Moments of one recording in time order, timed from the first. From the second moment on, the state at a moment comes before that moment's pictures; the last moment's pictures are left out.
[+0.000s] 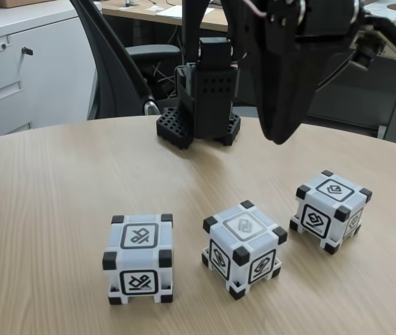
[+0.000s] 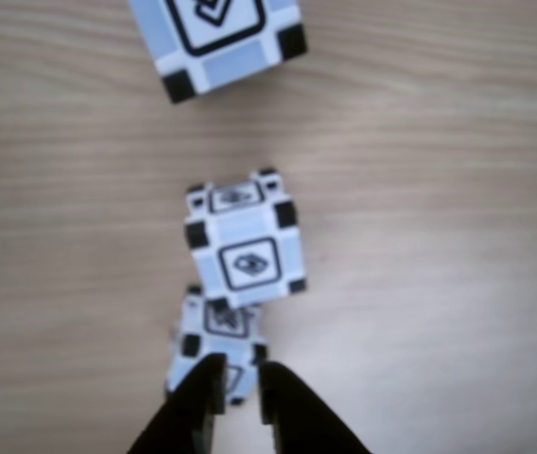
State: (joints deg) arm -2.9 97.9 83.9 99.1 -4.7
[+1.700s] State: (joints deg) arm -9.6 98.0 84.1 100.6 -12.7
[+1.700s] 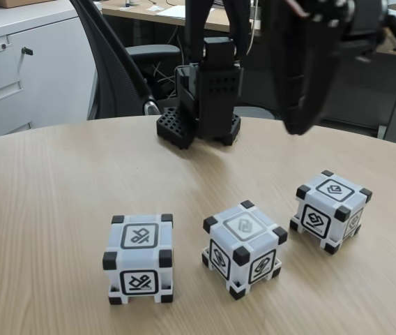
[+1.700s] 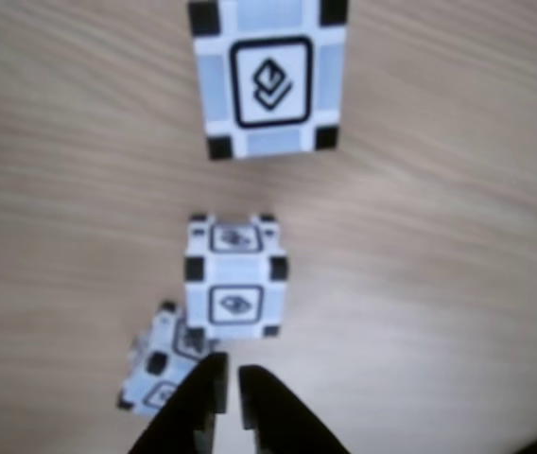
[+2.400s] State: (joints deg) arm -21.8 94.0 84.1 100.6 -6.8
